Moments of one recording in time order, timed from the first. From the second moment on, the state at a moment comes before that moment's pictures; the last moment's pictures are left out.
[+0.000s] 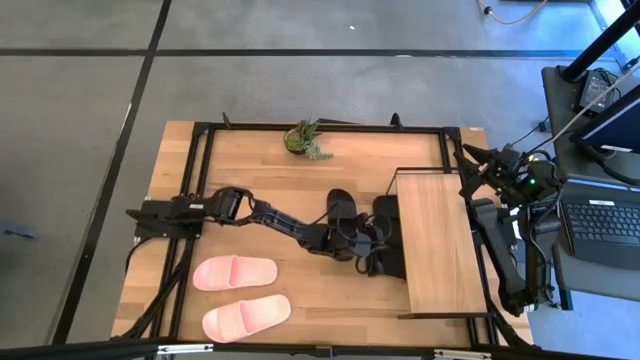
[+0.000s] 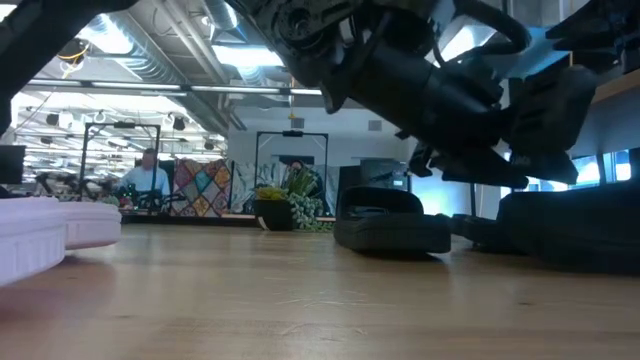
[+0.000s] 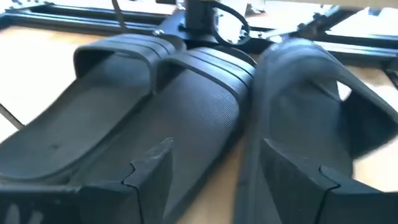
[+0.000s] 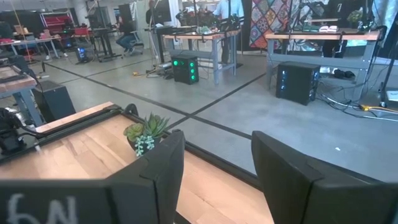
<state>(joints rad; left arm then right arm) -0.20 2.39 1.70 0.26 -0.40 -0.20 -1.36 0.03 0.68 -0.72 -0.55 0.05</state>
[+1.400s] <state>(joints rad) -0.28 2.39 1.70 0.10 -0.26 -0.13 -1.36 0.03 0.68 -0.72 -0.55 0.05</state>
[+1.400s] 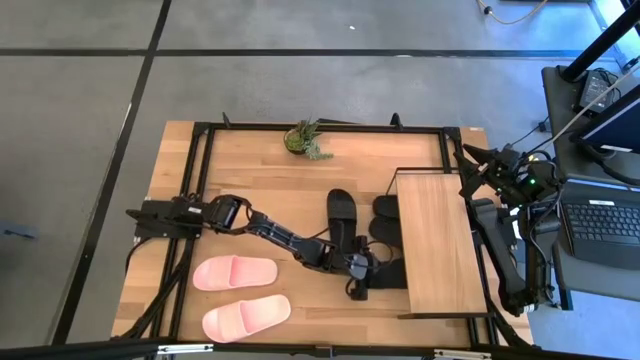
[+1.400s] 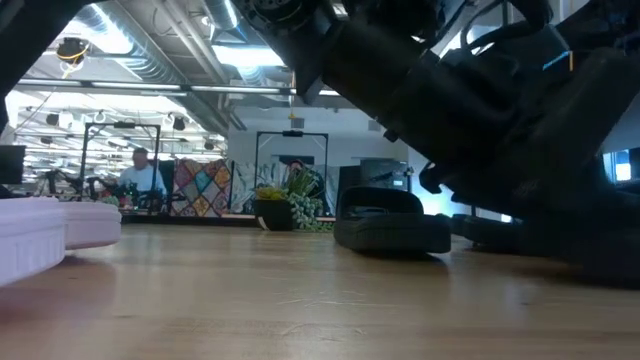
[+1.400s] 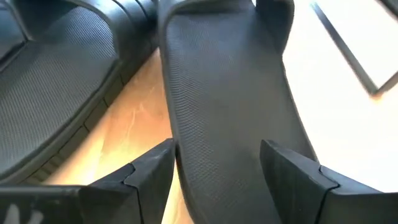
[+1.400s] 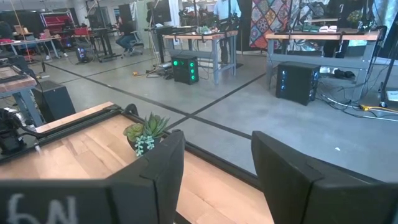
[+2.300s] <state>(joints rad) -0.23 2.33 1.70 0.13 -0.16 -0.18 -1.36 0.03 0.68 -0.73 -0.55 0.05</state>
